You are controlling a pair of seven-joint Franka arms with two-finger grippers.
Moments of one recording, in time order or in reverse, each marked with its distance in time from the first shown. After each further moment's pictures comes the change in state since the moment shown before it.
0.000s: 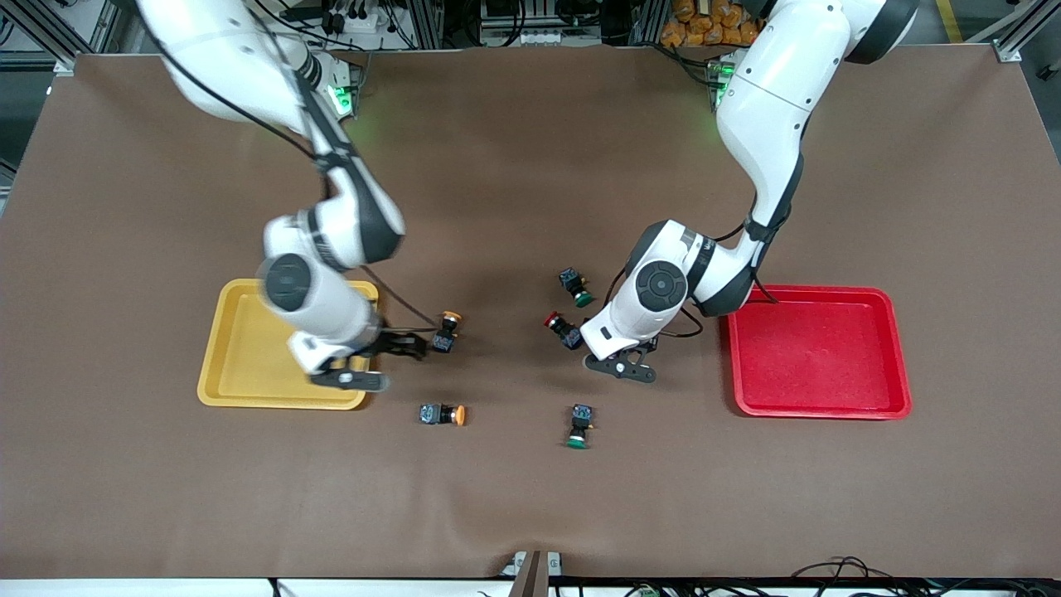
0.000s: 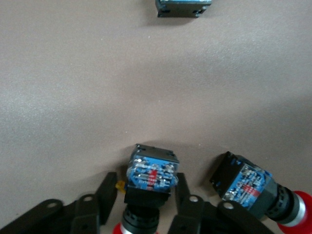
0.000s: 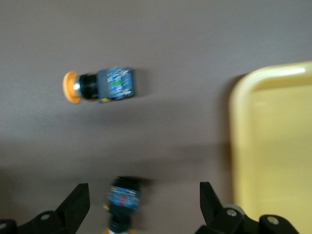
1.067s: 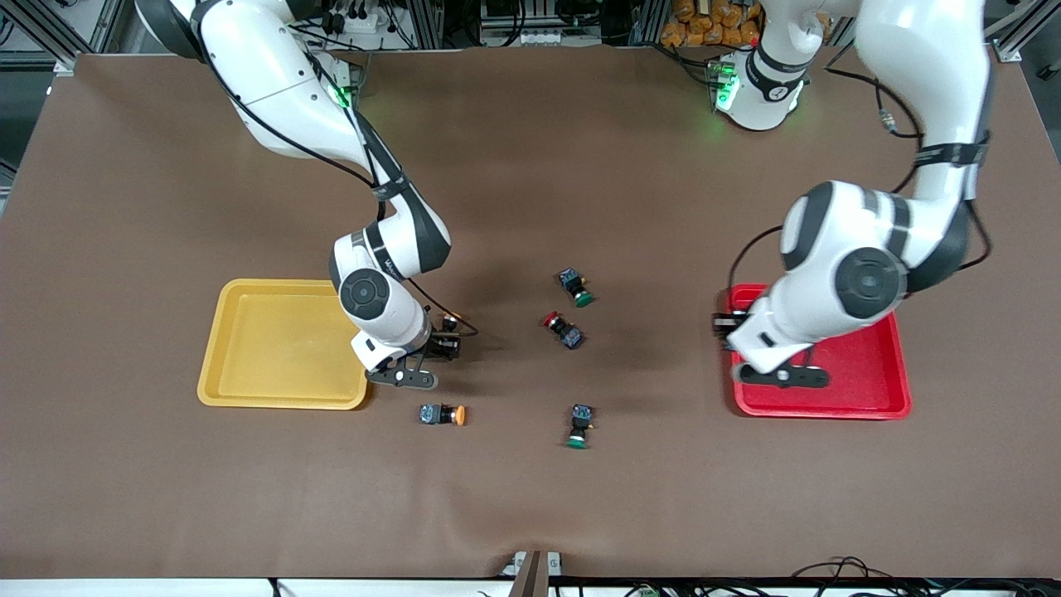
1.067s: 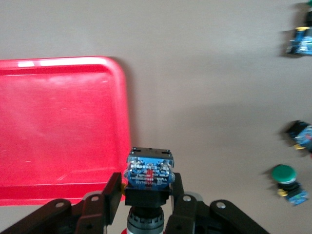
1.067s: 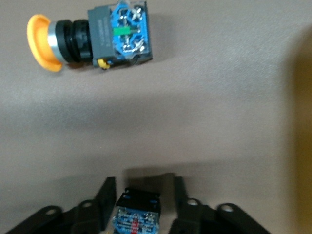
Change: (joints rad) left arm 0.286 -0.318 0.015 0.030 0.008 -0.509 0.117; right arm 0.053 0.112 -0.008 0.020 -0.003 0.052 0.044
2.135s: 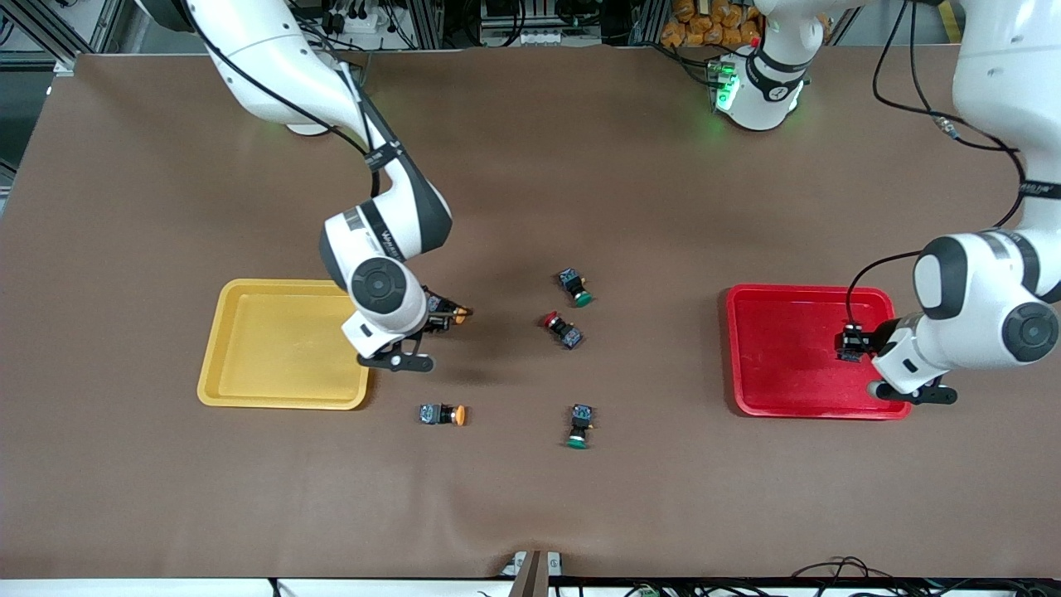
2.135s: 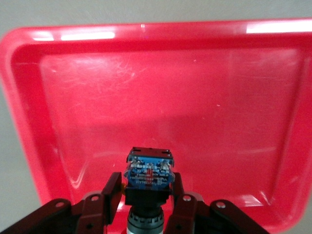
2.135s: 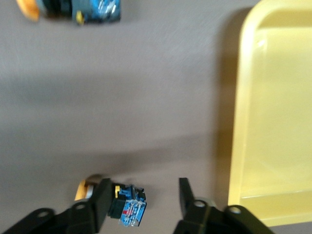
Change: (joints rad) left arm 0.338 0.136 0.004 -0.105 0.056 0.156 0.296; right arm 0.048 -0.089 -0.030 0.048 -0.139 -0.354 0.013
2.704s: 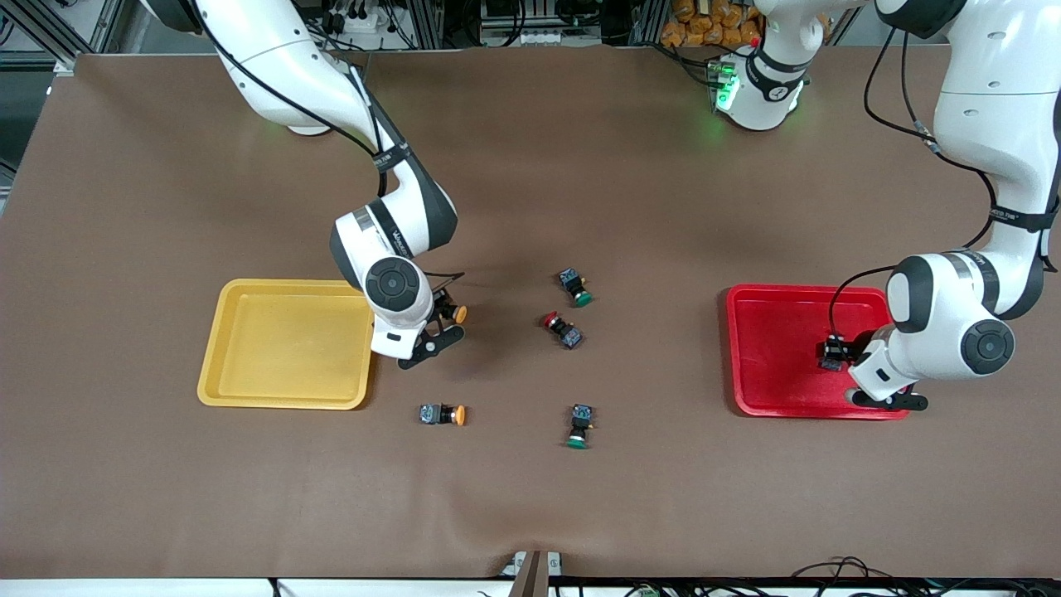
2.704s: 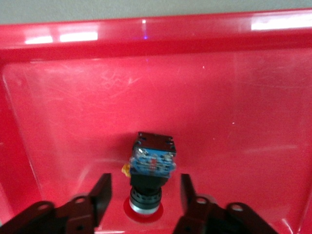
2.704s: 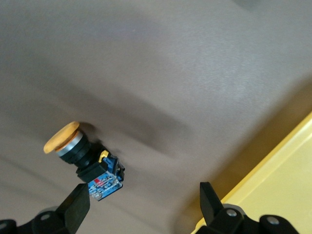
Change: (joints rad) left arm -0.008 0.069 -0.003 0.008 0.028 0.069 -0.005; right arm 0.011 0.006 -0.006 -0.028 -0.008 -0.018 -0.616
